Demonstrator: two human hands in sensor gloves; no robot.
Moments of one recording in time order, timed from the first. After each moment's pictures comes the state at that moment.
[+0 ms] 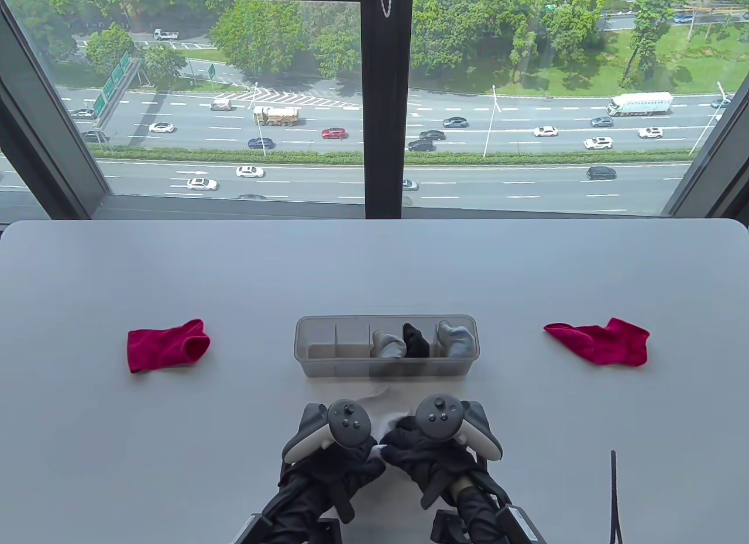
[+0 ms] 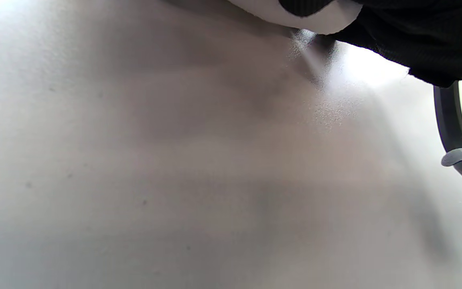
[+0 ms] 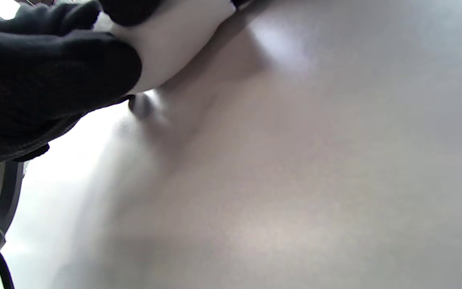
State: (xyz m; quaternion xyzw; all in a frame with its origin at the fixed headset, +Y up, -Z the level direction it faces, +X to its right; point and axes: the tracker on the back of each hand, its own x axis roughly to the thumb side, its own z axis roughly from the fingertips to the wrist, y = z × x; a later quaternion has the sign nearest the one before) left_hand -0.099 -0.774 -0.278 -0.37 -0.16 0.19 0.89; right_hand 0.075 -0.784 -0.285 0.16 0.33 0.87 0.34
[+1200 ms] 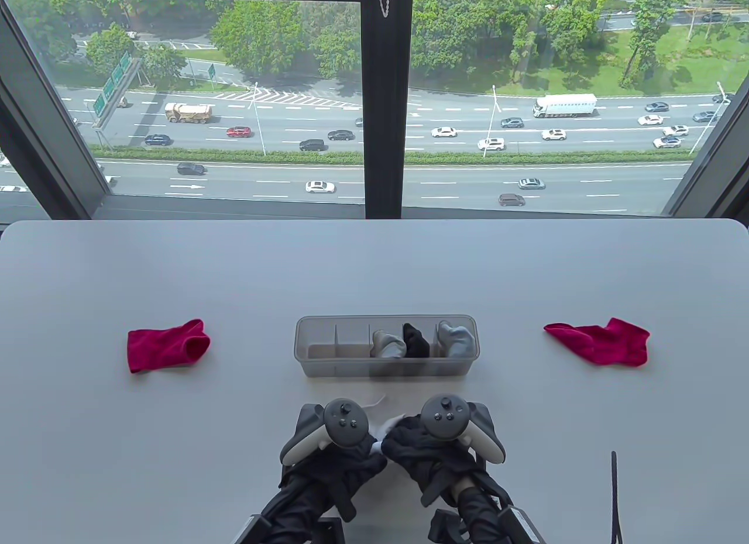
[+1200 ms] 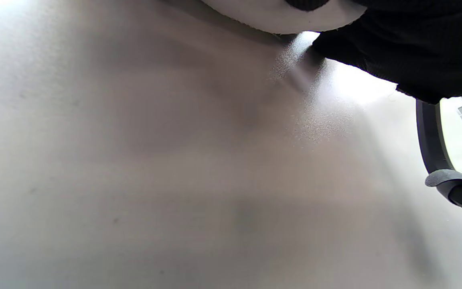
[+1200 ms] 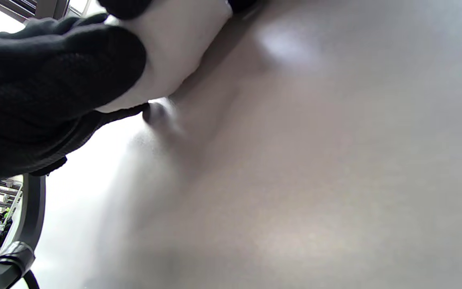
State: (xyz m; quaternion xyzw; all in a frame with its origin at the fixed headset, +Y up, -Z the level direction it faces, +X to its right) left_hand -0.100 -0.772 -0.277 -0.35 -0.16 0.22 0.90; right_hand 0.079 -0.784 -0.285 0.15 0.31 0.86 0.37
